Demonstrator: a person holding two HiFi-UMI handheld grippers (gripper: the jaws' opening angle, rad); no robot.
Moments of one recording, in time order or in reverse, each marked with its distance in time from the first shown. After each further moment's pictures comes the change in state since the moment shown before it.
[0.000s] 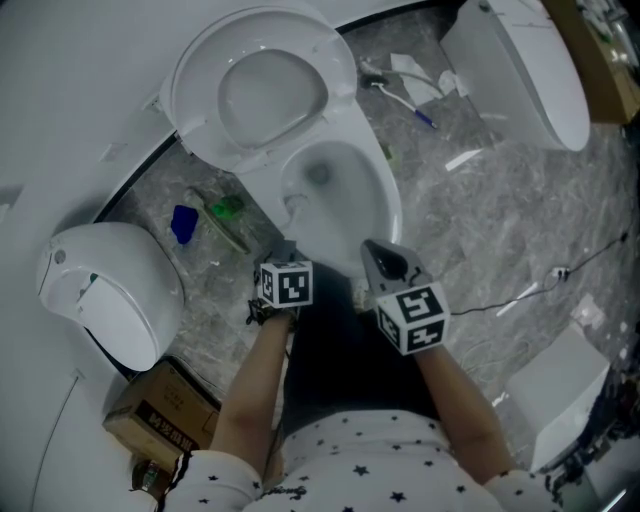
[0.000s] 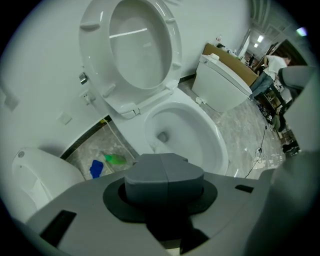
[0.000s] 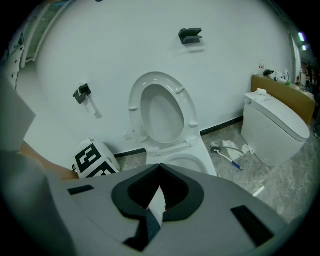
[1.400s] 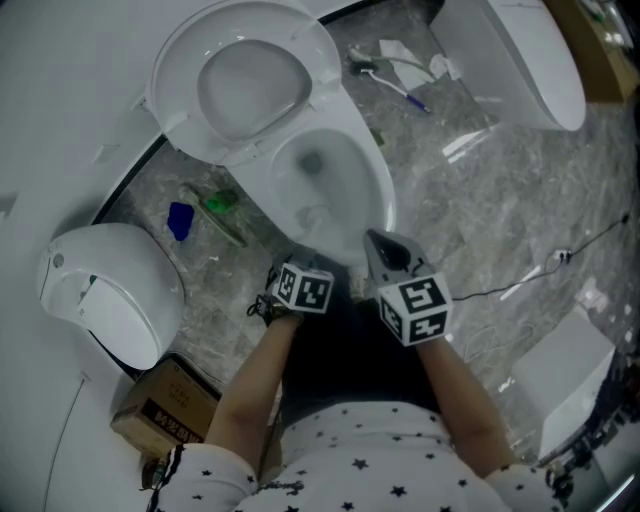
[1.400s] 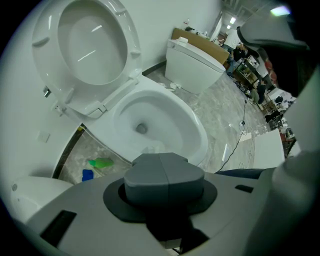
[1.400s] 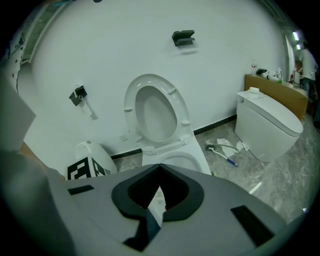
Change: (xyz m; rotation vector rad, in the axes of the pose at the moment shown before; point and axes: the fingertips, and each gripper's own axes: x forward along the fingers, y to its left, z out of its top) left arm 0.002 -0.065 -0.031 0.270 0.094 -0.105; right arm -0.014 -0.018 -0.013 0.038 -0.009 -0.037
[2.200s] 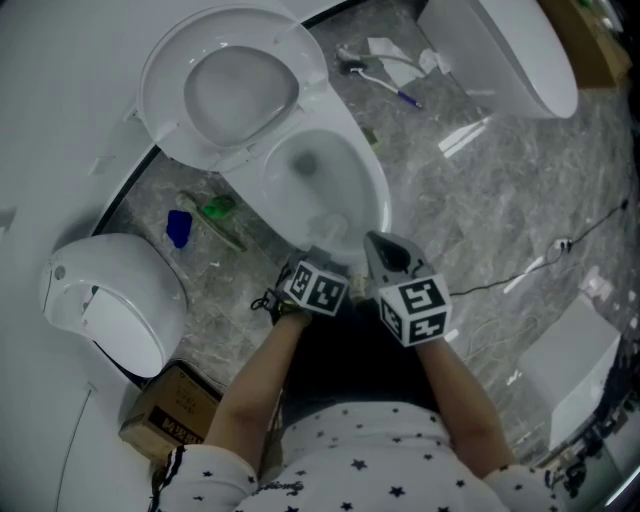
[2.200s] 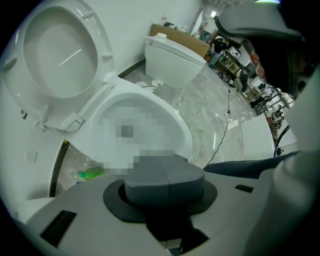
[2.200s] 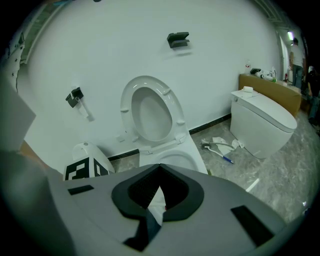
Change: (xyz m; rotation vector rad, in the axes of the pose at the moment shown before) left arm 0.001 -0.042 0.012 0.175 0.026 -0.091; right arm -0.010 -0.008 -0.009 0.034 -0.008 -0.036
